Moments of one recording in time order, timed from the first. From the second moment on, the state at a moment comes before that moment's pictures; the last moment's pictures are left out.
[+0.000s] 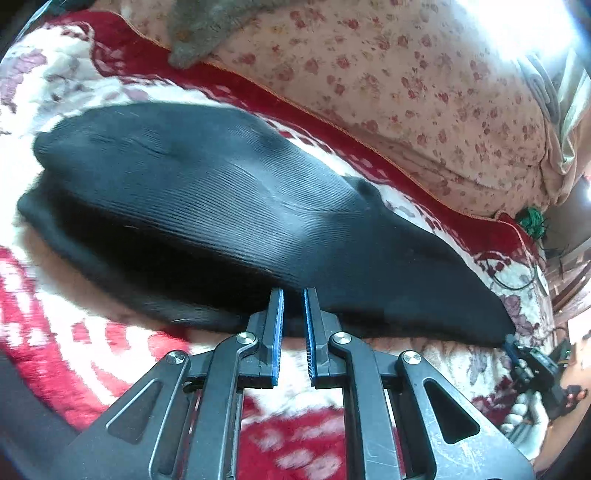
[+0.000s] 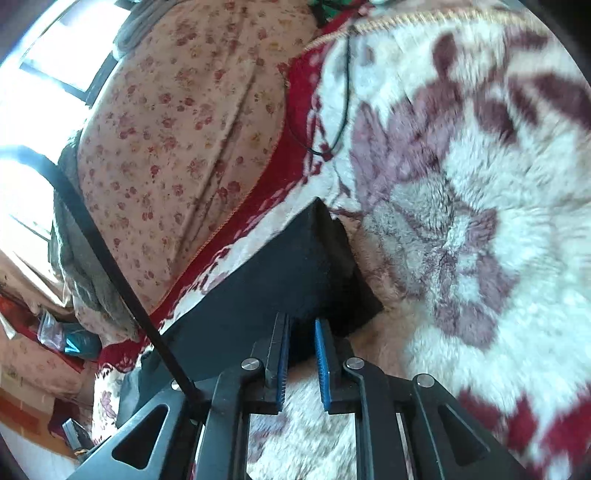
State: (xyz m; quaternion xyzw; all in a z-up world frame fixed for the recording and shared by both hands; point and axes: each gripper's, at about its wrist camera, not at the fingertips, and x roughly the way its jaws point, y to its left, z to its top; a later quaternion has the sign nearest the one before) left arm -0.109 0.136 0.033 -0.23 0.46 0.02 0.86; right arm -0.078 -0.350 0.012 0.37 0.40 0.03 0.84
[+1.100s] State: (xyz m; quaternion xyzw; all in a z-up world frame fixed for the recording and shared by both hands) left arm -0.108 0.281 0.041 -0.32 0.39 0.15 0.85; right arm -0.013 0.037 -0.030 0.42 0.55 0.38 0.62
